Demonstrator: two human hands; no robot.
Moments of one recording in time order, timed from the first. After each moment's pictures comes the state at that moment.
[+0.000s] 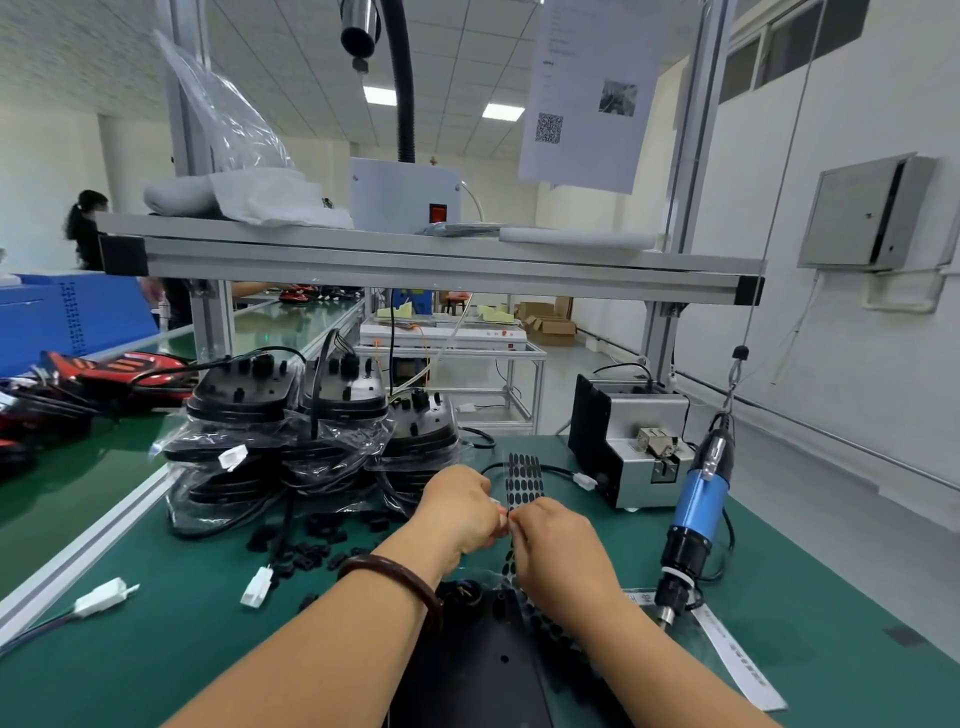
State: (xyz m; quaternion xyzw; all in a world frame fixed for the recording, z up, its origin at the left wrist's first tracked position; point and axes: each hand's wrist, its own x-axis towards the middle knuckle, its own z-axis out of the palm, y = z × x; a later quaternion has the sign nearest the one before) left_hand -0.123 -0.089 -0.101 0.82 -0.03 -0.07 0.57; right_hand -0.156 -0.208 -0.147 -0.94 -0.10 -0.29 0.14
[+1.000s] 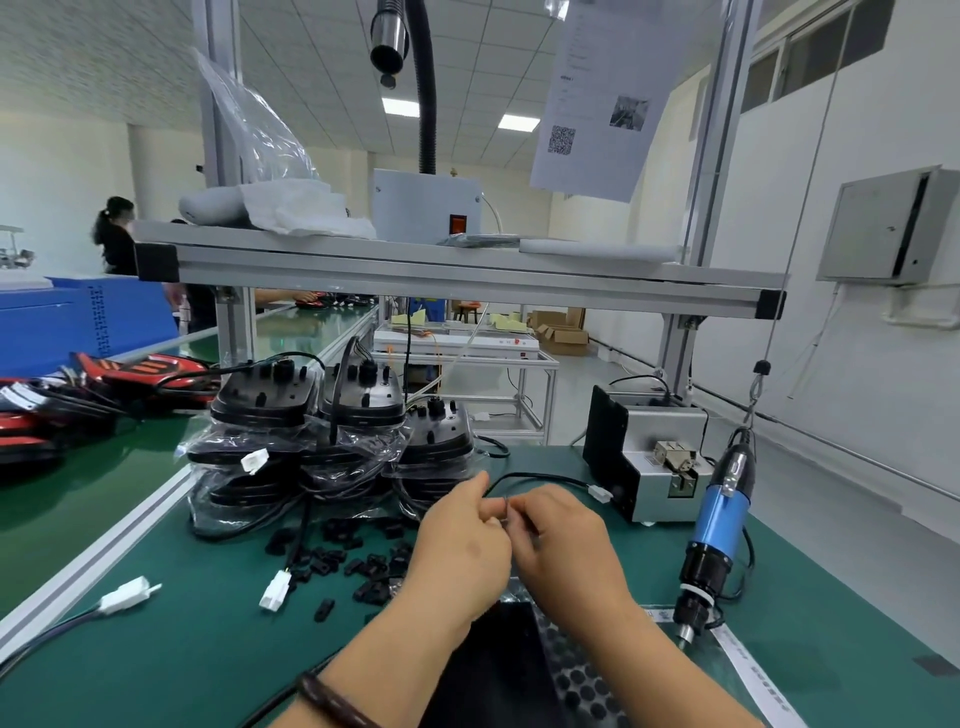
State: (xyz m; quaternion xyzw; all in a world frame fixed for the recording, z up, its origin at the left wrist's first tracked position) left_hand -0.180 -0.067 -0.100 0.77 -0.09 0.04 0.63; right_hand -0.174 -0.186 -0.123 -0.89 -0.14 -0.37 0.24
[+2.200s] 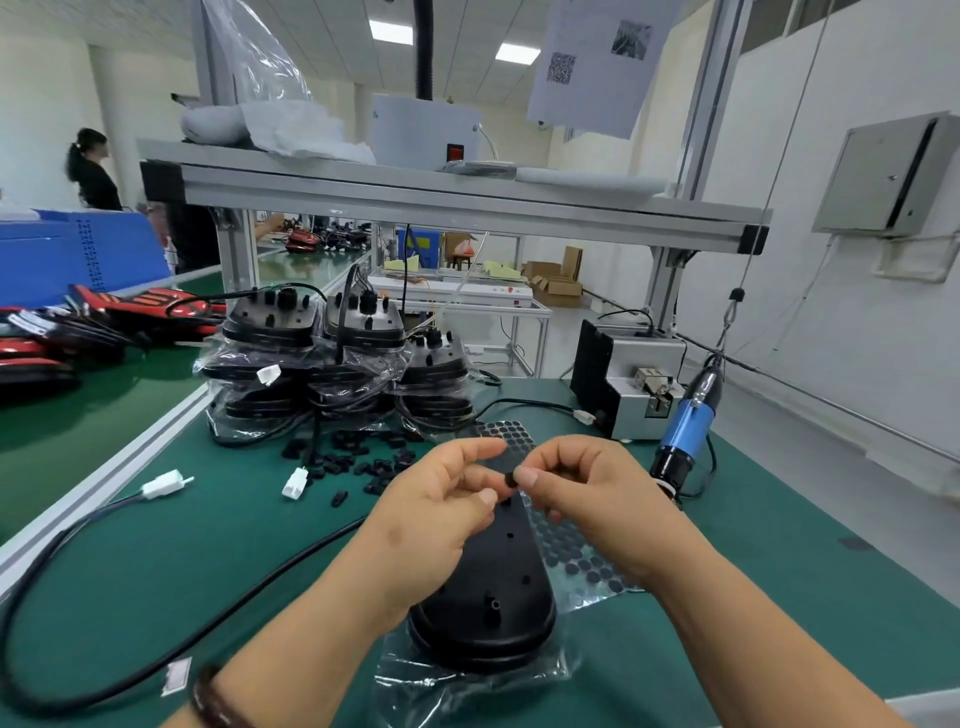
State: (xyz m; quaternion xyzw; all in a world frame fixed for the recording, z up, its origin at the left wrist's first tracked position) left_hand -0.262 -0.018 -0.121 0.74 -0.19 -0.02 0.64; right_hand -0.275 -0.197 -0.095 -0.80 -0.14 -0.08 0.58
